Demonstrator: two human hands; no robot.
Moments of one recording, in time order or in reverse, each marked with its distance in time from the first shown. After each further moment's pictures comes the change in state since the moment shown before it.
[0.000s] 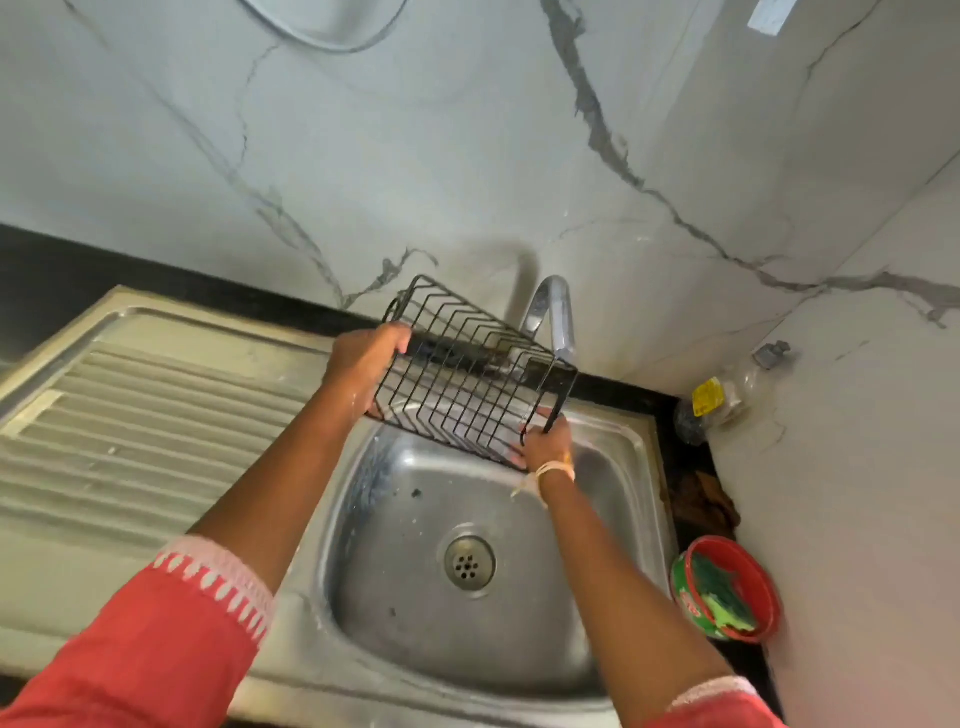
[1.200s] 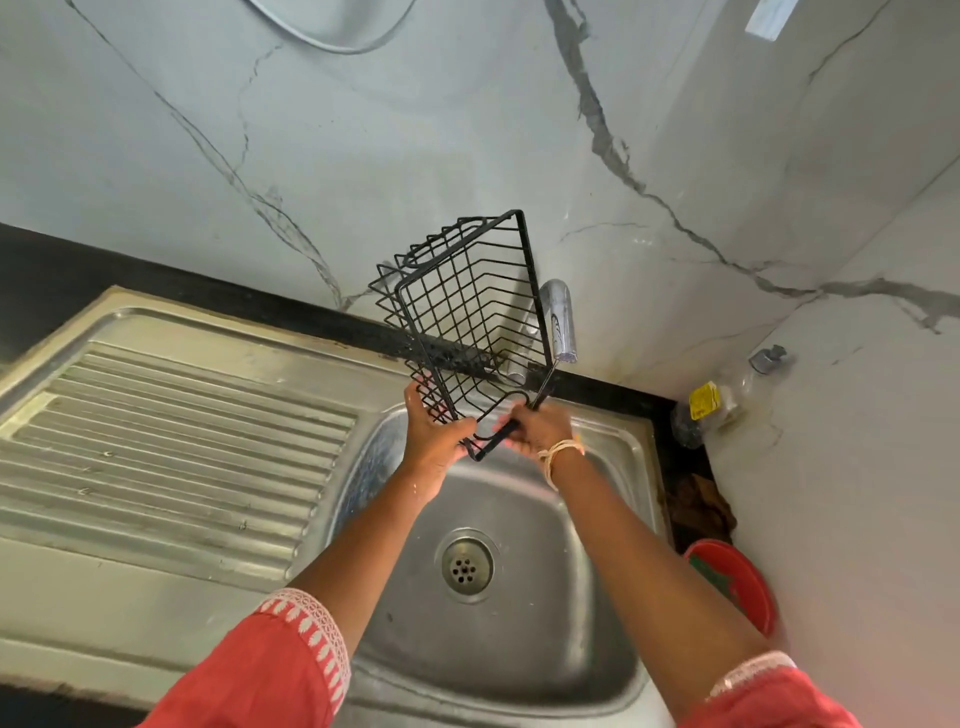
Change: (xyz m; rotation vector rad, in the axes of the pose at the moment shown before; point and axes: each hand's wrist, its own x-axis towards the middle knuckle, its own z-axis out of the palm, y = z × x) left_hand -0.027 -0.090 0.066 -0.481 -0.322 0.040; right_hand 0.013 -0.023 0.000 0.113 -0.228 0.122
